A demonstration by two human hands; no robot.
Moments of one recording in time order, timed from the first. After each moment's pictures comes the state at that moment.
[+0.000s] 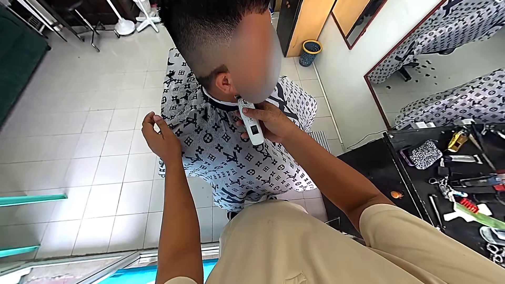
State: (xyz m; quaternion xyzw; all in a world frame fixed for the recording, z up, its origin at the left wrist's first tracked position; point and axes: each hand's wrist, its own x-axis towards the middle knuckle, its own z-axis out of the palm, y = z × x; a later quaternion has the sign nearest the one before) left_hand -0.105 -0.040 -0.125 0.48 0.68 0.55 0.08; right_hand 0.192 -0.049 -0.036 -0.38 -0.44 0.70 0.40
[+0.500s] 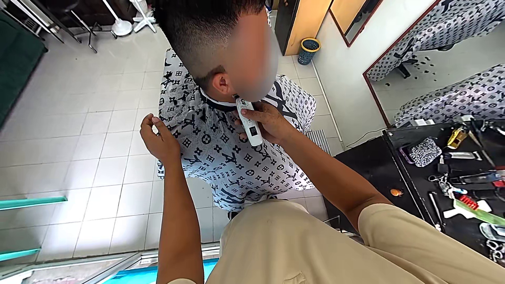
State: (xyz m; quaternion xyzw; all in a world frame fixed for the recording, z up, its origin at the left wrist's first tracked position) left_hand -0.103 -0.039 -0.125 0.48 0.70 0.53 0.07; right_hand 0.193 -0.048 -0.042 -0.37 -0.44 0.71 0.42
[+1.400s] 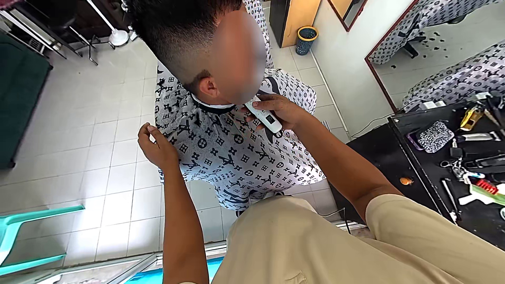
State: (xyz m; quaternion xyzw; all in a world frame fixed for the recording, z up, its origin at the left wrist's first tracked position) left_hand -0.099 -0.041 -0.123 0.48 0.70 0.52 0.08; right_hand 0.255 -0.021 -0.048 -0.35 -0.48 0.72 0.35
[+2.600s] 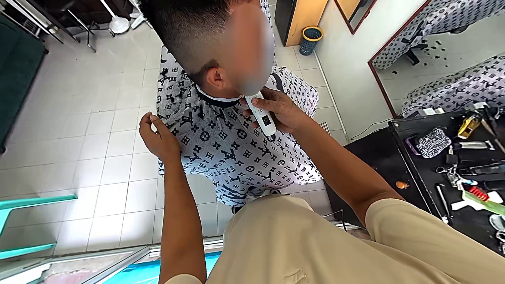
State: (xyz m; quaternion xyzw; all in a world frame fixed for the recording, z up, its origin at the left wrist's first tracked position) left_hand -0.100 -0.042 -0.122 0.49 0.70 0.52 0.07; right_hand 0.228 -0.042 -0.038 -0.35 -0.47 0.70 0.41
